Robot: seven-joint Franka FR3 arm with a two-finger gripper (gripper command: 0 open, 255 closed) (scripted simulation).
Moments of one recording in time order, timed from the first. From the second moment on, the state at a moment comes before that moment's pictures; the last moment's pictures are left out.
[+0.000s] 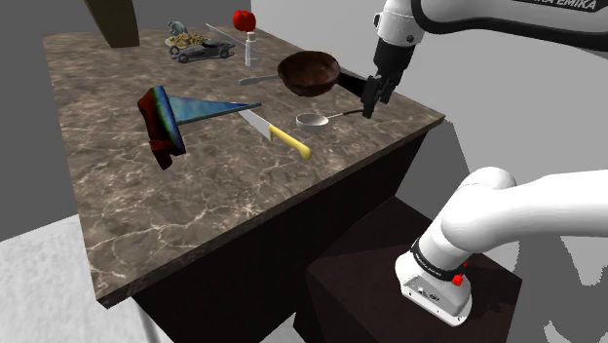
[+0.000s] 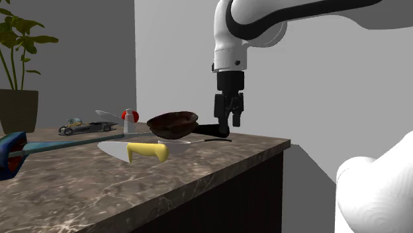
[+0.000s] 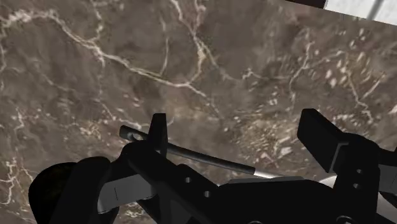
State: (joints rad) arm 0.01 -0.81 0.06 -2.37 -0.04 1.59 -0.05
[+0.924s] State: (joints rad) arm 0.43 -0.68 -0.20 -2.36 -0.16 1.81 -1.13
